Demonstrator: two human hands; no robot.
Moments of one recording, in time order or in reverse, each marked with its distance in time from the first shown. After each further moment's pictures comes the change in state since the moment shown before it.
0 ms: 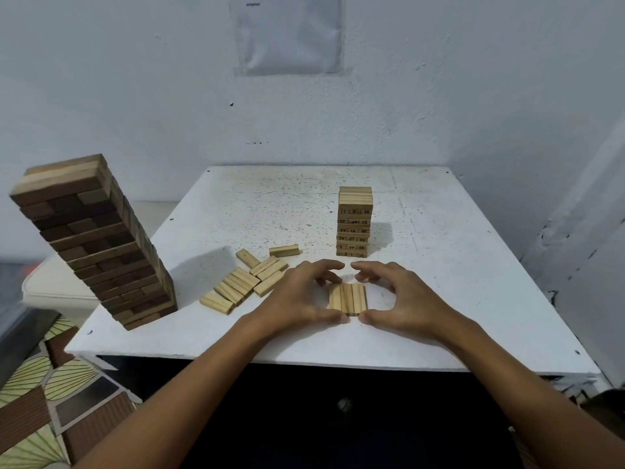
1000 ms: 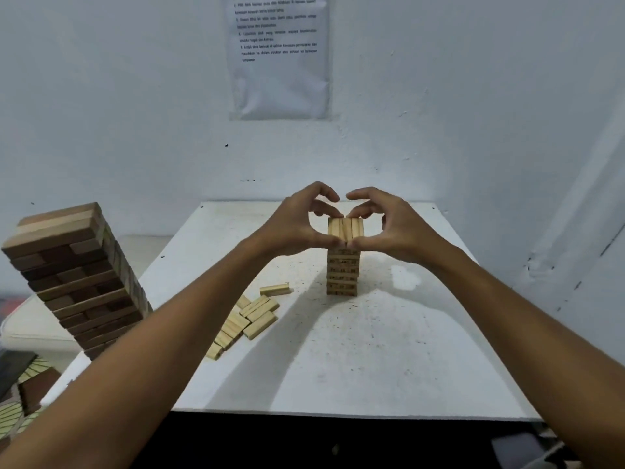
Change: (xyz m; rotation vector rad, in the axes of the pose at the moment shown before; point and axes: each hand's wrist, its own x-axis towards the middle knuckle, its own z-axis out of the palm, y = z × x) left_hand 0.109 0.058 -0.089 -0.007 0.083 0.155; right_hand 0.091 -0.049 -0.095 0.011 0.173 -0.173
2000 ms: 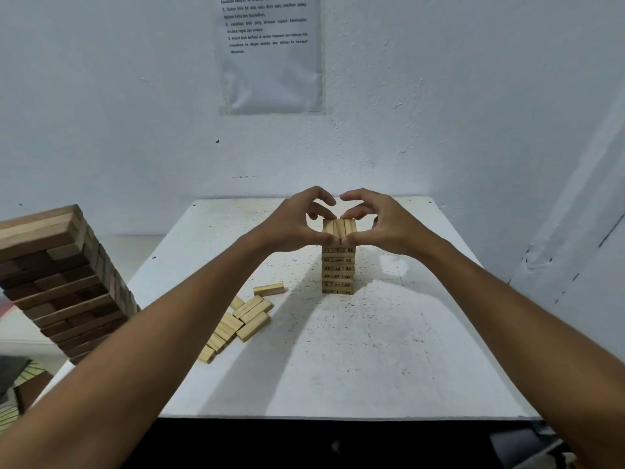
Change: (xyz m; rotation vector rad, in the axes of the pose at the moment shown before) left_hand 0.021 -0.018 0.009 0.022 -0.079 -0.057; right_hand 0.020 0.029 0.005 0.070 -0.055 0.088
